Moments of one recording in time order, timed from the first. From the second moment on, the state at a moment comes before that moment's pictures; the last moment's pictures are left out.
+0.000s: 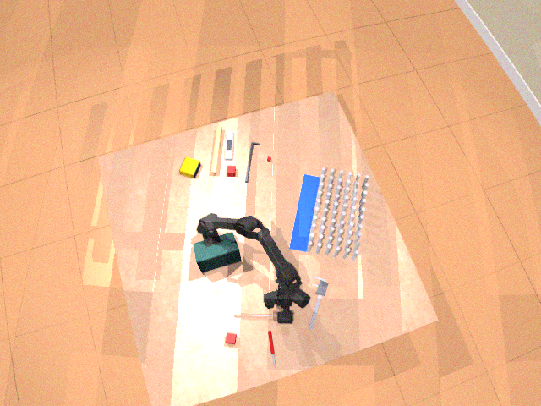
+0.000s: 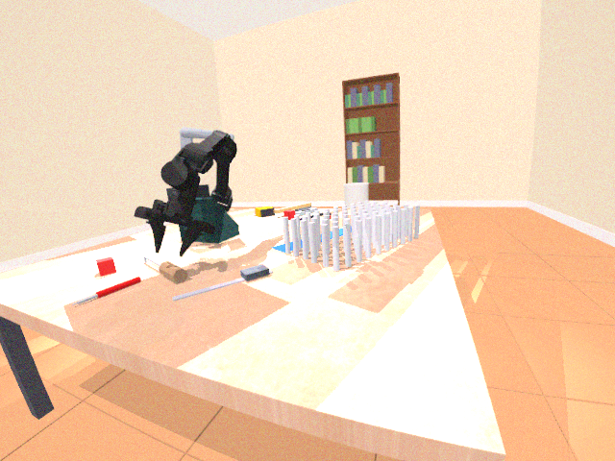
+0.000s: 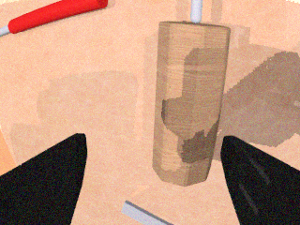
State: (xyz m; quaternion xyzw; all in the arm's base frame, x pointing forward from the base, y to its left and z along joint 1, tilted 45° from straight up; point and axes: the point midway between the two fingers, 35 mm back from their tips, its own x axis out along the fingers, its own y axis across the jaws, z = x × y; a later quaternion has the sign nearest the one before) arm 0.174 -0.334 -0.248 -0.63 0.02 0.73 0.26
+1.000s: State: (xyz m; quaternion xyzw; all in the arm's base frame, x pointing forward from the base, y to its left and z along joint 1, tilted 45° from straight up) arm 0.178 -0.301 -0.280 -0.63 0.02 0.73 0.26
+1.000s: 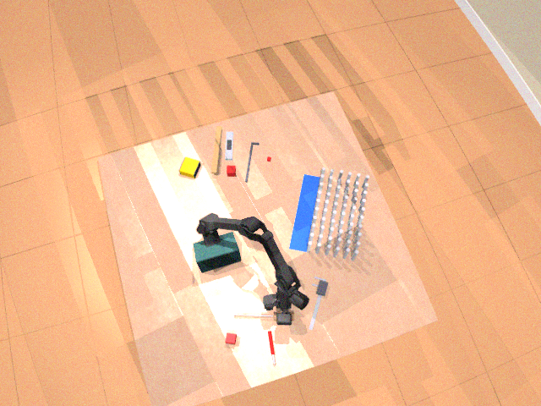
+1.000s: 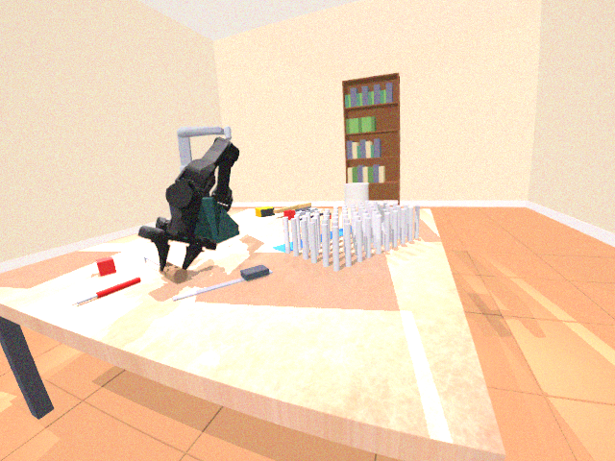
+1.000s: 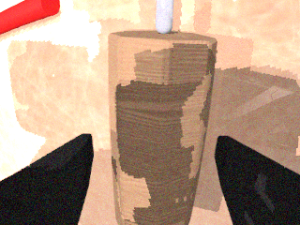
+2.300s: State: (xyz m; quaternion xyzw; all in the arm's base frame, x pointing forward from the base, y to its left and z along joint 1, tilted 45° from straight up) arm 0.168 -0.329 -0.241 -0.69 -0.11 0.69 0.19
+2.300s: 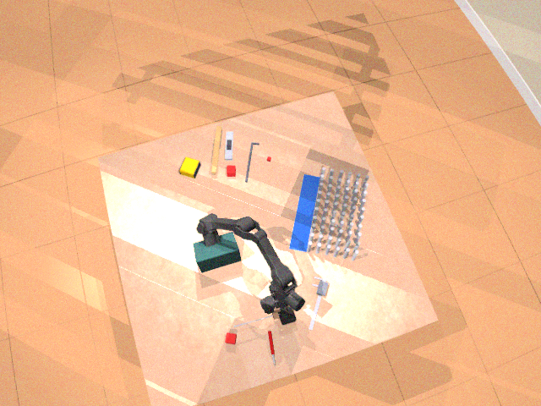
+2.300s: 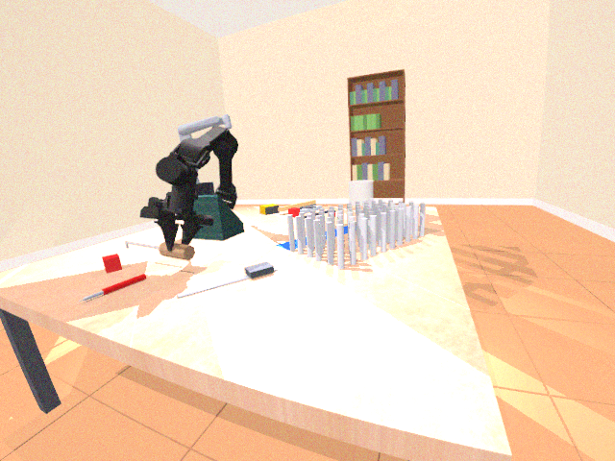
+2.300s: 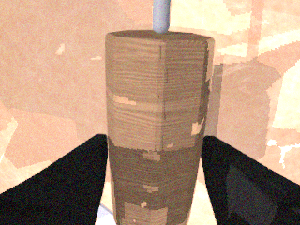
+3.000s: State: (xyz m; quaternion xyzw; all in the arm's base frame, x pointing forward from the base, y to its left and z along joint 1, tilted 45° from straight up) arm 0.167 -0.317 -0.237 -0.79 -0.31 0.52 -0.01
